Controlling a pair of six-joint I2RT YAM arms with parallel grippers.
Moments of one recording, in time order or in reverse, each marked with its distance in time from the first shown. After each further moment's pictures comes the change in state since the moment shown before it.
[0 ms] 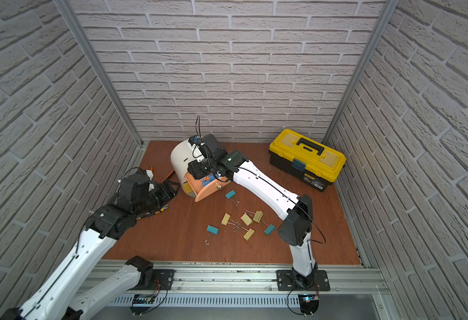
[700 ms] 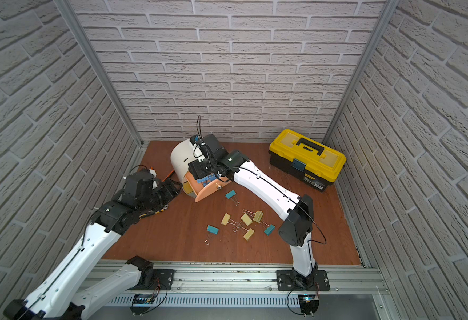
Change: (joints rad) left arm 0.002 0.055 0.003 0.010 0.005 0.001; right arm -0.008 -0.012 -0.006 0.000 0.043 -0.022
